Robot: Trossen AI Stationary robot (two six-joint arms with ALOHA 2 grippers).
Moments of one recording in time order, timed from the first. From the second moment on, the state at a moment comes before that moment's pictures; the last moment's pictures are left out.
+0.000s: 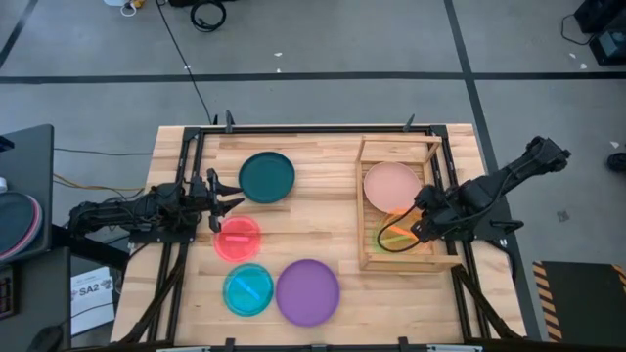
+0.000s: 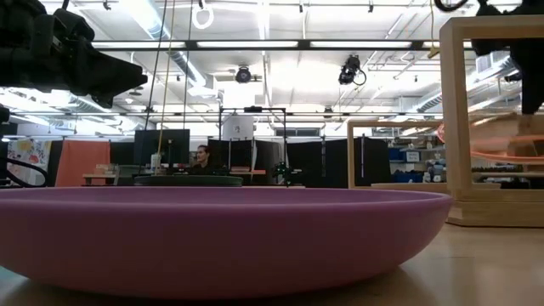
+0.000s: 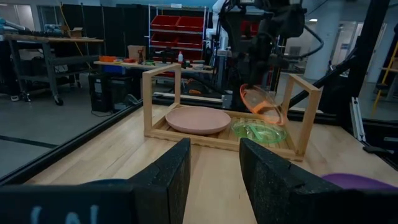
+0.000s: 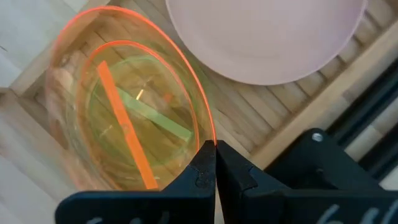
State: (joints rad) left arm 0.07 0.01 0.01 0.06 -0.14 -0.07; right arm 0.50 0.95 0.81 -1.34 0.27 1.32
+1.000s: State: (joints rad) left arm 0.07 0.01 0.01 0.06 -0.14 -0.07; right arm 0.49 0.96 0.71 -1.18 0.27 1.31
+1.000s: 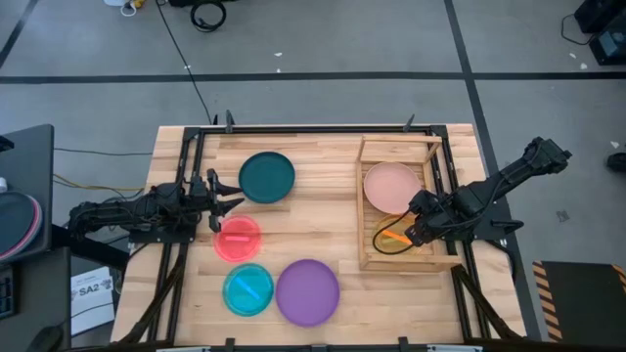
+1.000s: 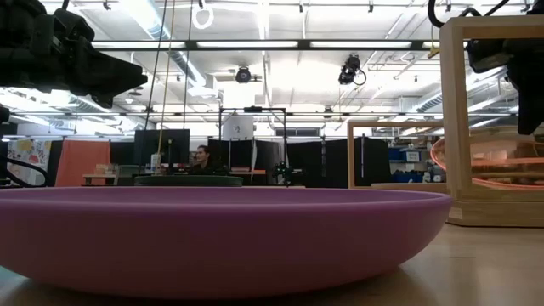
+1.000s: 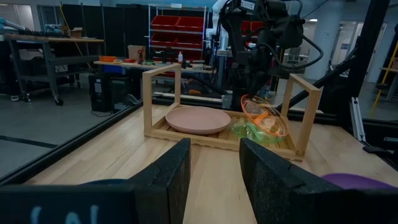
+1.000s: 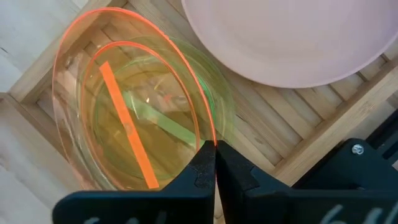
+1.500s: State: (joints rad) left arm 0.07 0.01 0.01 0.06 -0.14 -0.07; right arm 0.49 0.96 0.71 -1.18 0.27 1.31
